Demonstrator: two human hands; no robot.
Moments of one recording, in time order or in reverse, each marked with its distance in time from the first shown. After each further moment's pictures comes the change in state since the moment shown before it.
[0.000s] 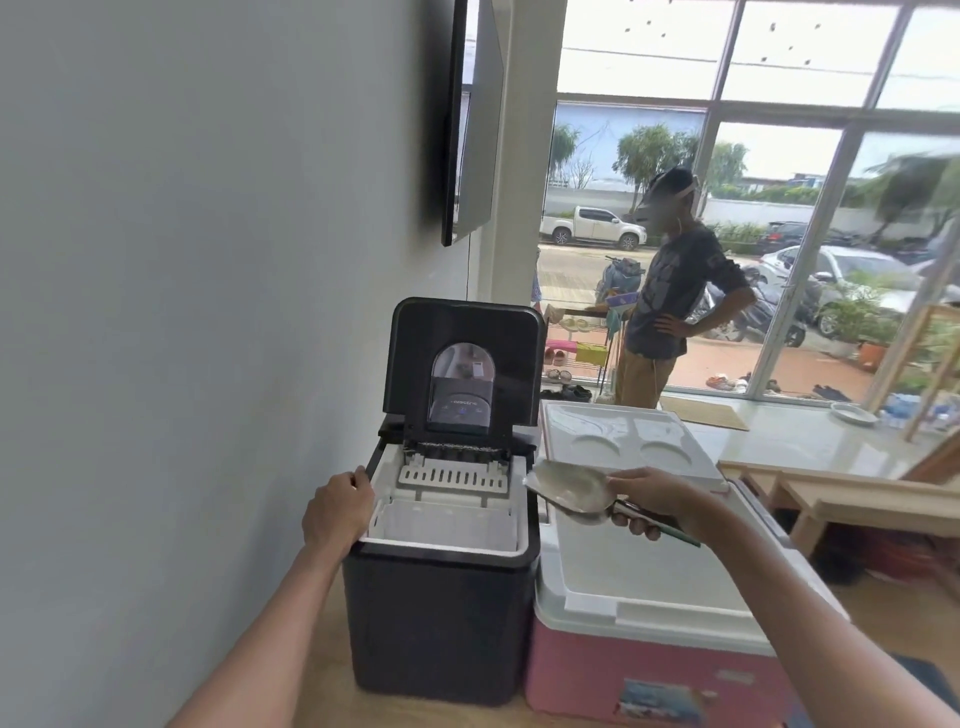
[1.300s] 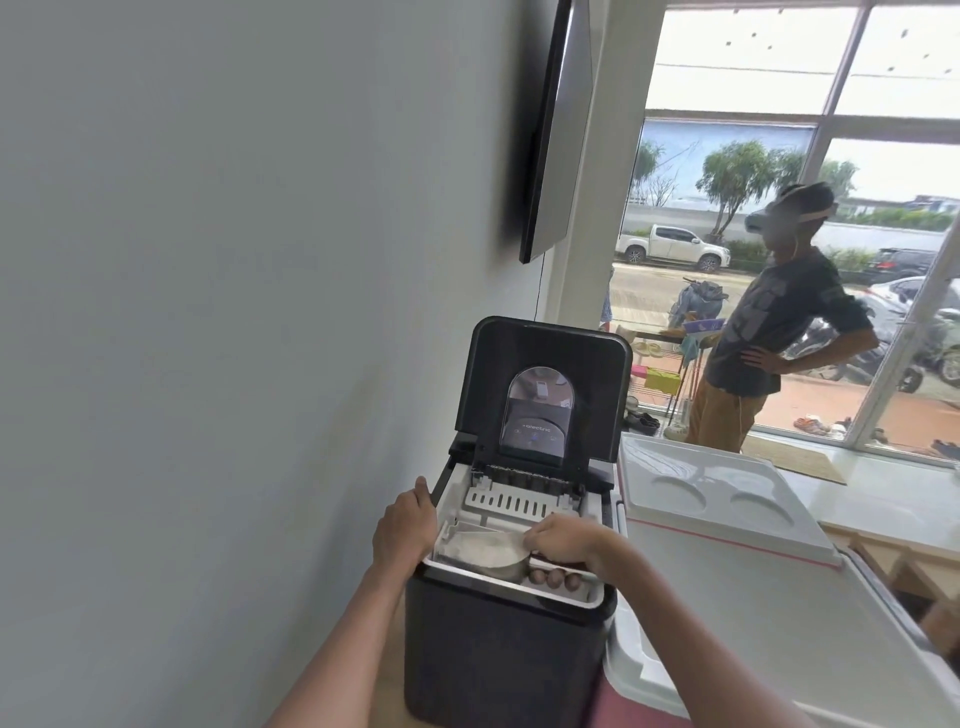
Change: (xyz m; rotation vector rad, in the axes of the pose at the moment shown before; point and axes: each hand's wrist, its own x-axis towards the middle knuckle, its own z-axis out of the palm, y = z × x) left_hand 0.003 0.003 0.001 -0.119 -0.097 -0.087; right_hand 0.053 -0.088 0.139 -0.271 -0.393 -0.076
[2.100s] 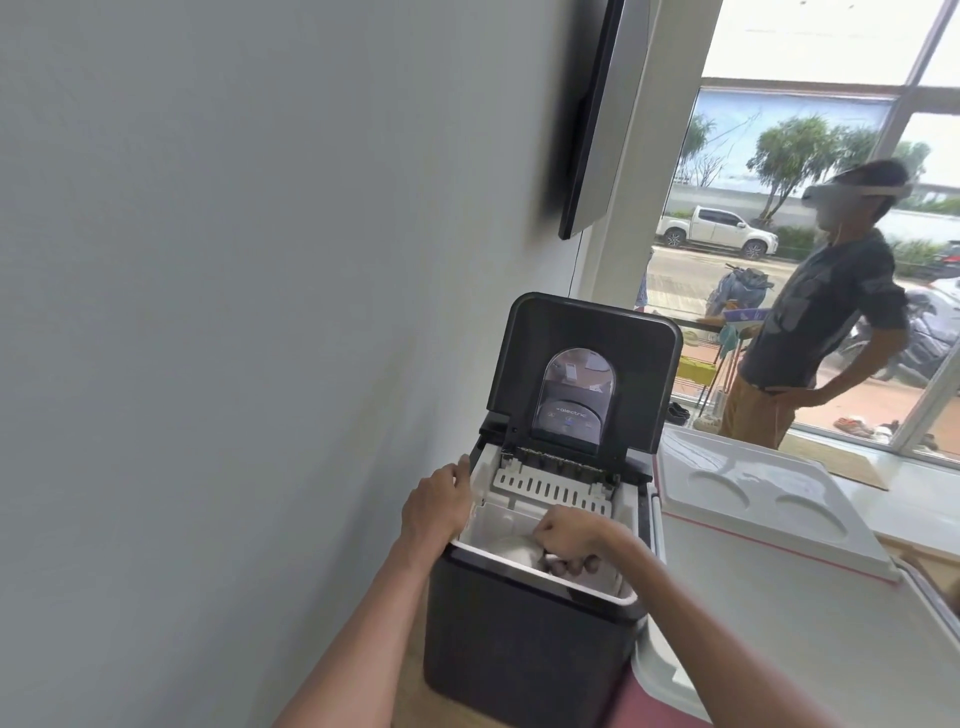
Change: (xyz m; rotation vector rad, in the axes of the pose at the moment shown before) left_hand -0.002 0.000 -0.004 0.052 -0.012 0.112; right_hand 0.047 -0.007 0.014 -0.378 -0.004 0.016
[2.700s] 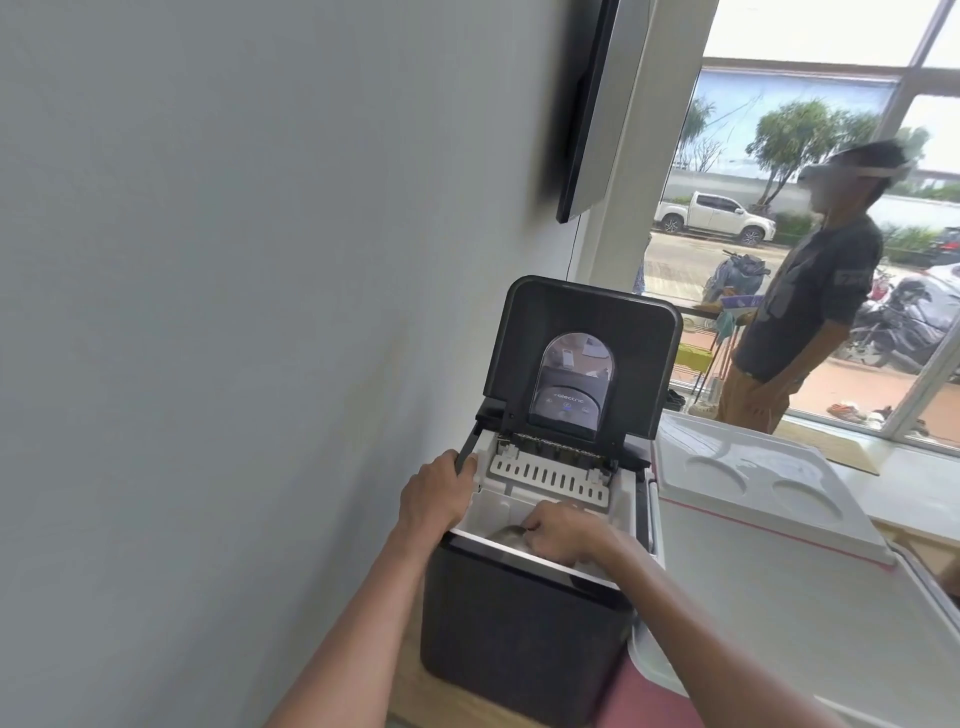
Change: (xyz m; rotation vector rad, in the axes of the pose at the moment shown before) left_hand 0.006 -0.008 0.008 0.040 -0.032 0.035; right_hand 0.008 0.004 0.015 -0.217 0.126 -0.082
